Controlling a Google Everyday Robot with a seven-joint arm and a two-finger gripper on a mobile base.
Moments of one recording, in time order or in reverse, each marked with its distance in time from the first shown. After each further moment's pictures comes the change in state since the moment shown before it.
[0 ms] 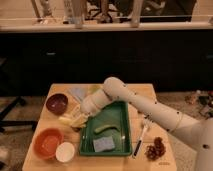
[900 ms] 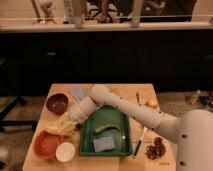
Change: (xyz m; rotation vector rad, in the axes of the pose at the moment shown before) arm -0.005 0.006 0.072 -0.117 -0.060 -0.009
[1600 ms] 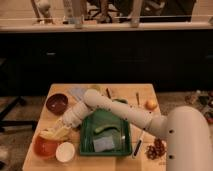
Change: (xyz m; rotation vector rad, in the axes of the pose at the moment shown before) arm 0.007 -0.005 0.040 -0.051 -0.013 0.042
